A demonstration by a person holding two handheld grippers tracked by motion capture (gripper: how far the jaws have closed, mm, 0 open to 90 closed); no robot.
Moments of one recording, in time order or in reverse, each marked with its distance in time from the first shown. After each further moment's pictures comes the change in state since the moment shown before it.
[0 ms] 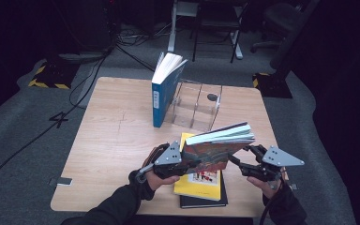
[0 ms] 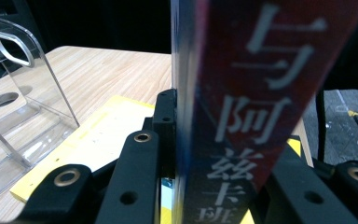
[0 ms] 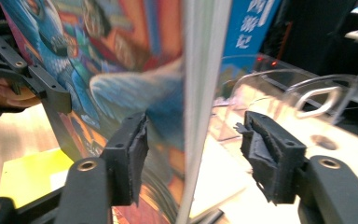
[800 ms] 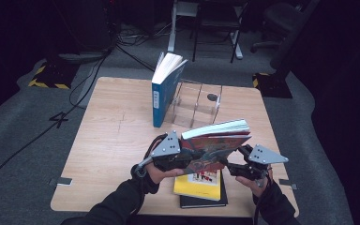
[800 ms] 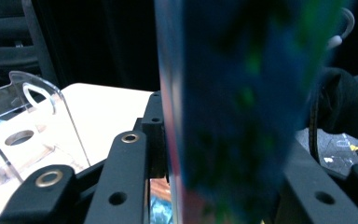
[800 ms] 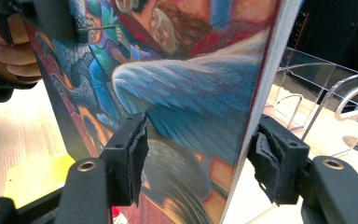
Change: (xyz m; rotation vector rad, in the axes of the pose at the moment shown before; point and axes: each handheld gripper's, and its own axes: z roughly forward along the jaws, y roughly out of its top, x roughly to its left) left arm 0.006 0.033 -0.008 -0.136 0.012 -0.018; right arm 0.012 -0.002 0.025 0.021 0.026 -0.003
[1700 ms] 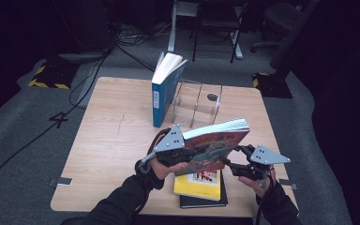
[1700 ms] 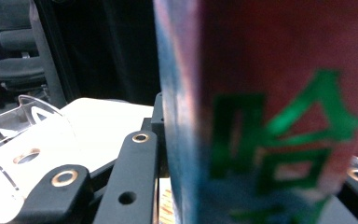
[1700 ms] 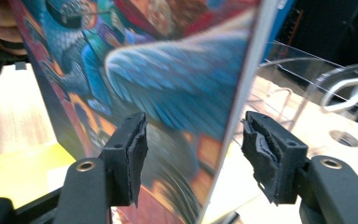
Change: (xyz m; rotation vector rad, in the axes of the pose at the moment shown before) left arm 0.002 0.022 0.001 -0.020 0.020 0.013; right arm -0.005 -0.004 -0.007 0.026 -0.027 -0.015
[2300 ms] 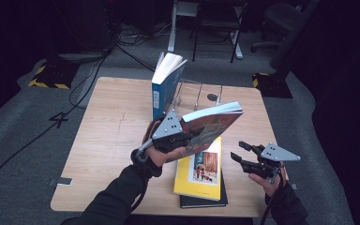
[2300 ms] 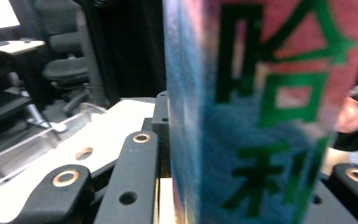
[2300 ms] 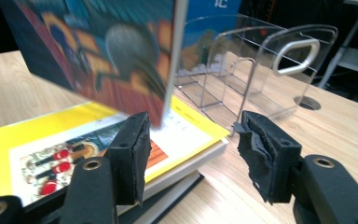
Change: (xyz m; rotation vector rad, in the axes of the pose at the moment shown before) left arm 0.023 0.026 -0.014 0.013 0.156 0.022; right arm -0.025 -0.014 -0.018 0.057 -0.072 0.063
